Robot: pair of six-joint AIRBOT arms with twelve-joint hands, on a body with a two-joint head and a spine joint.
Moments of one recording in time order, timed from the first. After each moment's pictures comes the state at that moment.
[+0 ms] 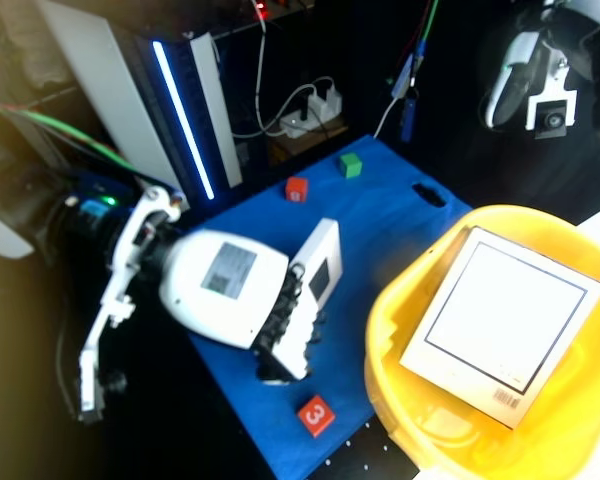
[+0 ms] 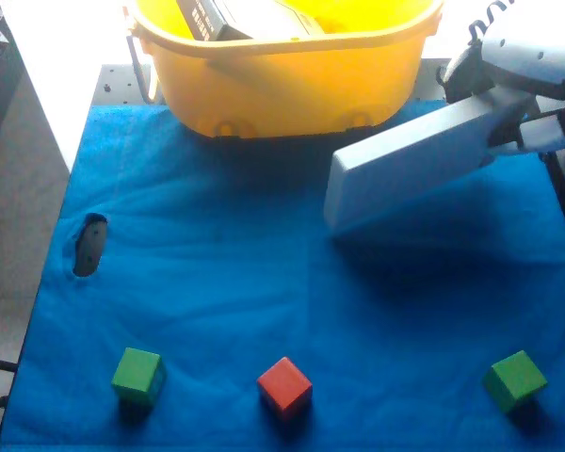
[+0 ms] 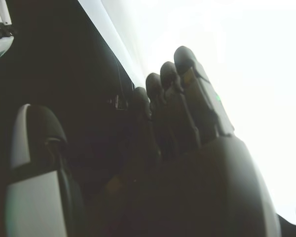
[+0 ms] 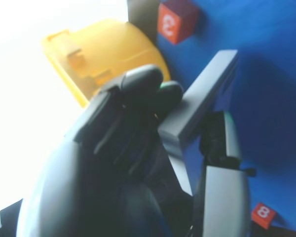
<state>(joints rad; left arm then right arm) 0.39 -1.08 1.62 0.48 -0.78 0.08 -0.48 -0.97 1.18 -0.12 0.29 -1.01</state>
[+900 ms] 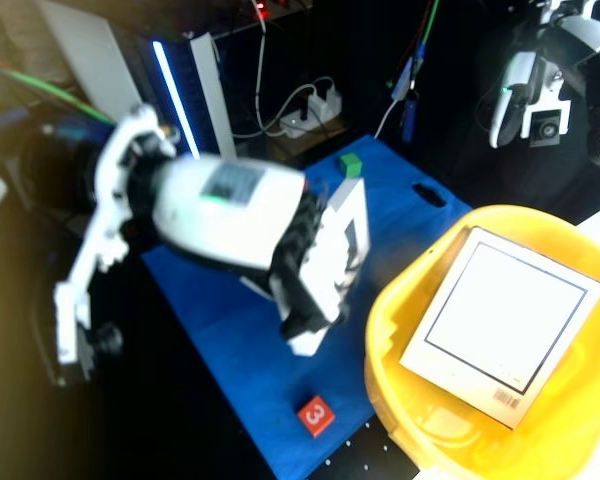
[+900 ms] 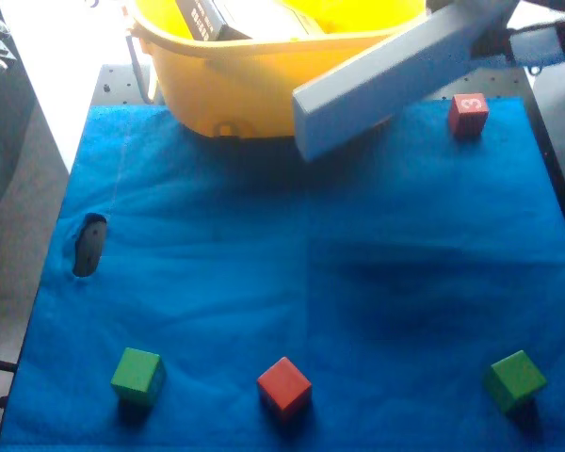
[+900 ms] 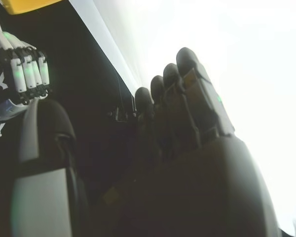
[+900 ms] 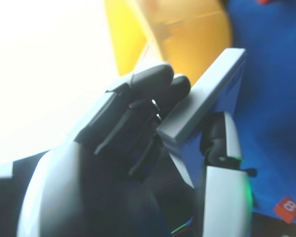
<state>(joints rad) 0.42 -1.11 1.64 0.48 -0.75 0.08 -0.28 -0.94 1.12 -0.29 0.28 -1.01</state>
